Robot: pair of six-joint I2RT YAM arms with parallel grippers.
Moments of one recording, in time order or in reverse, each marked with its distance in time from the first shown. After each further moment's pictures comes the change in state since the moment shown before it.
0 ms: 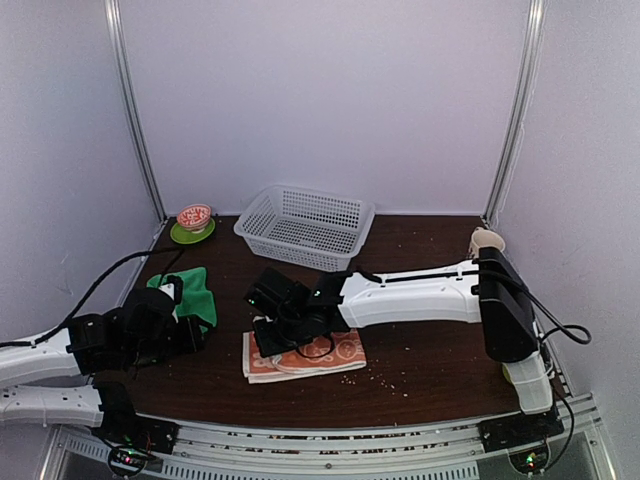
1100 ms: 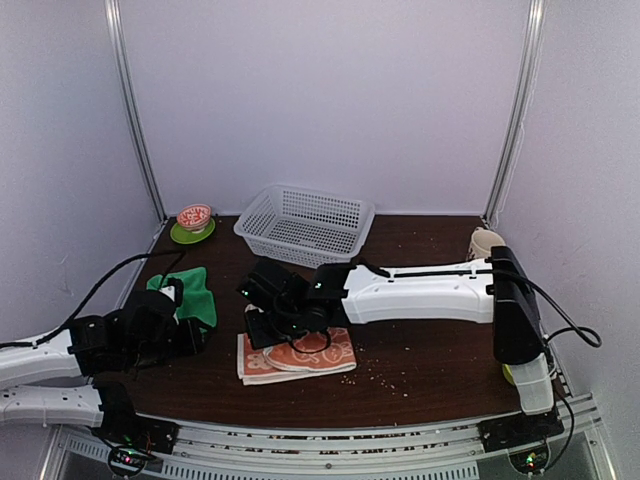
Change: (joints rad) left arm 0.000 0.000 -0.013 0.001 0.002 -0.004; right arm 0.028 -0.031 0.064 -0.031 0.057 0.003
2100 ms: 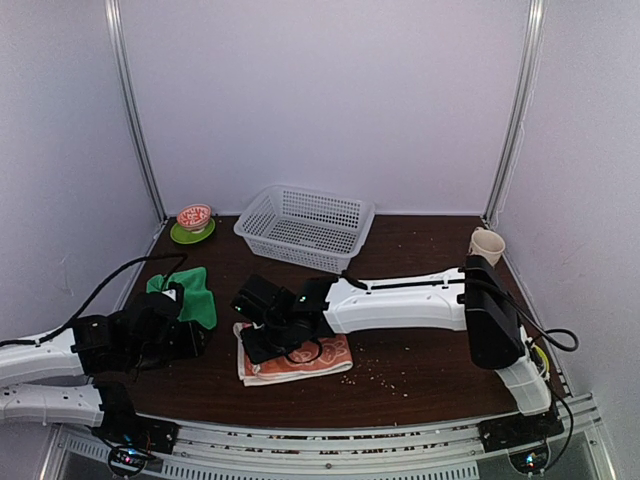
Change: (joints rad) left arm 0.000 0.028 -0.001 -0.027 0.002 -0.034; right arm 0.000 0.110 0.053 -0.016 -0.081 0.000
